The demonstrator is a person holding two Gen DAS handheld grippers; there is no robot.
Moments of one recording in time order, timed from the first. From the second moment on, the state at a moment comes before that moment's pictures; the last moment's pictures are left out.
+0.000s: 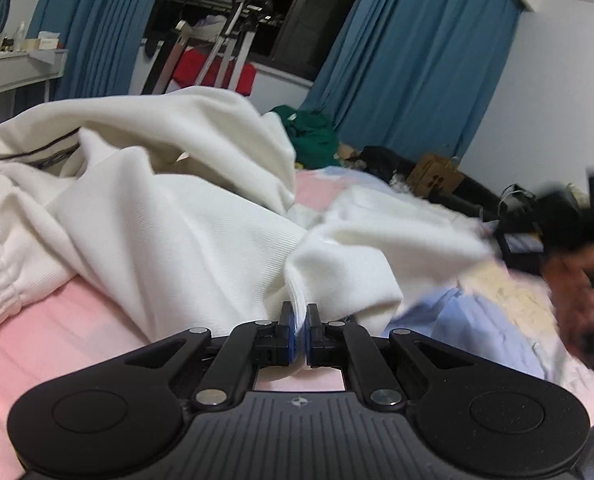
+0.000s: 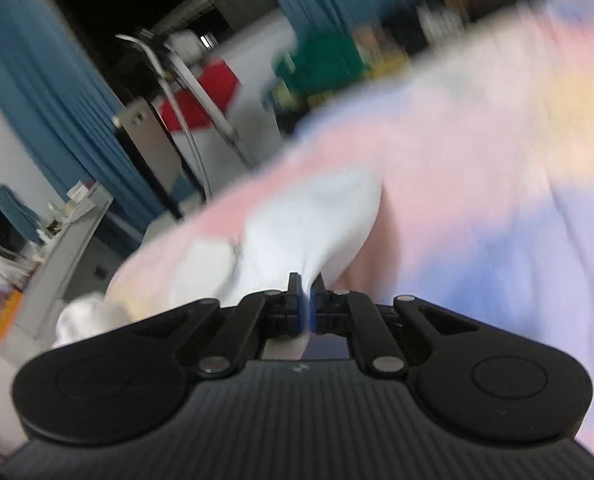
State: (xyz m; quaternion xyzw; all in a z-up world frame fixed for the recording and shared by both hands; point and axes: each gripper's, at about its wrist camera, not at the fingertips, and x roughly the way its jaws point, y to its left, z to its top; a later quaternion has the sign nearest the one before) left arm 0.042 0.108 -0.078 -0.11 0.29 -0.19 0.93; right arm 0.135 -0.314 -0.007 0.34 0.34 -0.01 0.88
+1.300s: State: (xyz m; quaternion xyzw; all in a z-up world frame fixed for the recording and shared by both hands) left arm 0.065 0.098 -0.073 -0.10 0.33 -0.12 0.93; right arm 0.234 -0.424 -0.097 0.38 0.36 0.01 0.85
